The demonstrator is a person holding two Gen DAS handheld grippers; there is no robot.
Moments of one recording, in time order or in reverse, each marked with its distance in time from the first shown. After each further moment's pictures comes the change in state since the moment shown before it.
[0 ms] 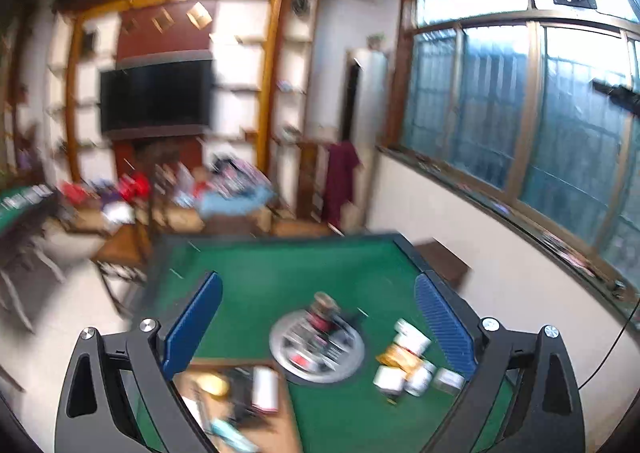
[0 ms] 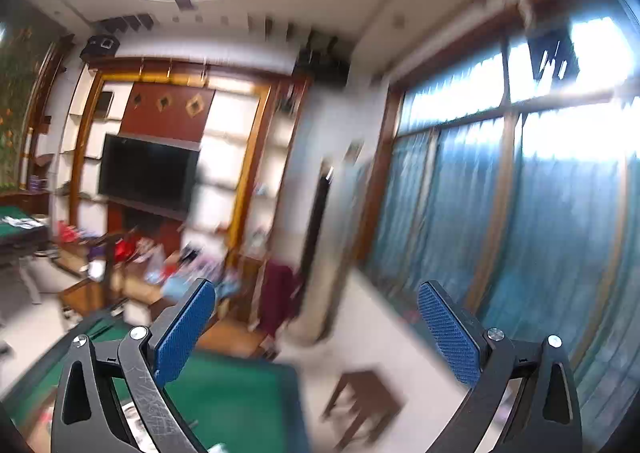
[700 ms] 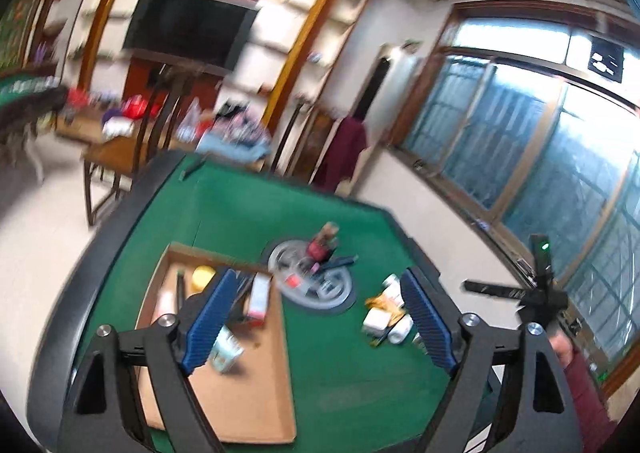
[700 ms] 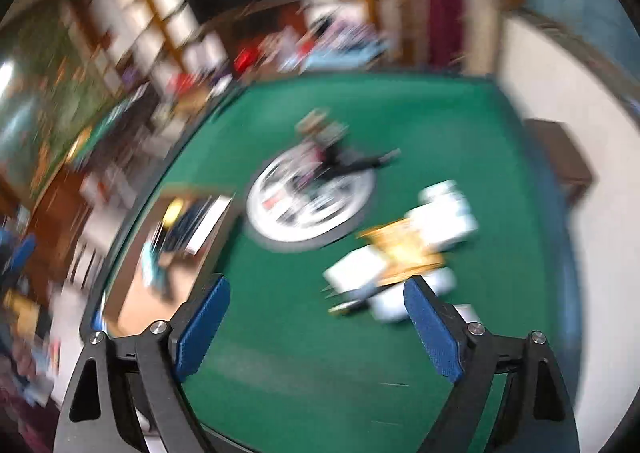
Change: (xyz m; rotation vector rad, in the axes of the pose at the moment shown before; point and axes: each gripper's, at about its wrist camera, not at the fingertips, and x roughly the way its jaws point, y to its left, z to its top) left arm -0.067 0.071 -0.122 -0.243 -0.020 -0.052; right arm 0.108 0.115 -0.300 0.175 0.620 0.438
